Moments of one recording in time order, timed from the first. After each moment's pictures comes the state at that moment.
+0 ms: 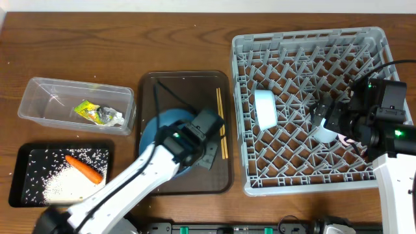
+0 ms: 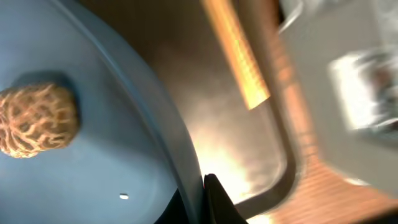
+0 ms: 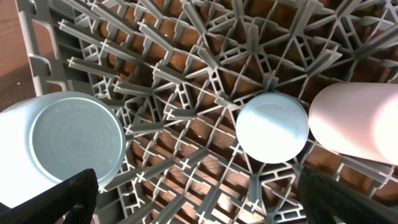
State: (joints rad) left arm -0.73 1.36 1.03 -0.91 0.00 -0.38; right arm -0.12 1.17 1.08 -0.94 -0.19 0.27
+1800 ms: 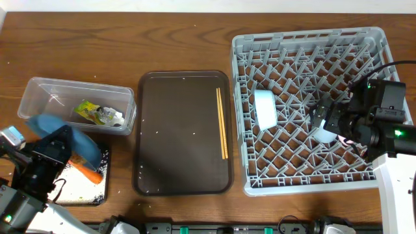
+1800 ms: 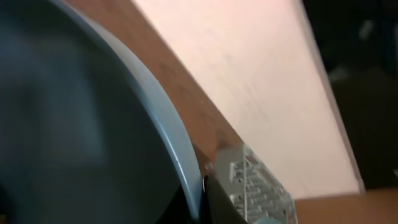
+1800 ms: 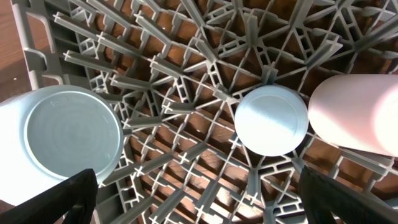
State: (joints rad) left arm 1.12 0.90 0.86 -0.84 1.20 -0.17; right arm -0.12 1.17 1.08 -0.96 -0.19 0.27
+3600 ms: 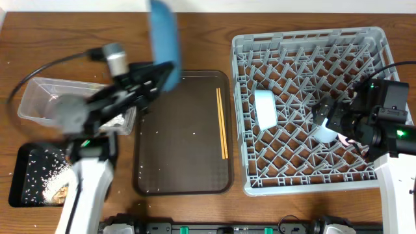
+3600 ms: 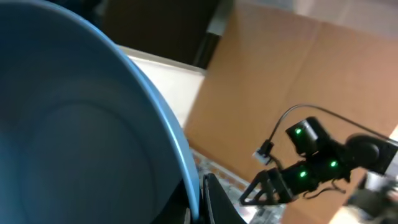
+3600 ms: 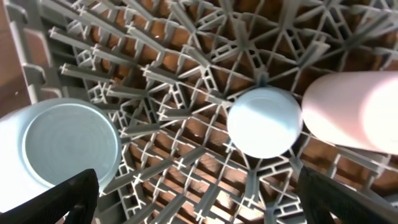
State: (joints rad) left arm -0.03 1.20 0.80 0.77 1.00 -0.73; right arm -0.16 1.17 1.08 -0.95 -0.18 0.31
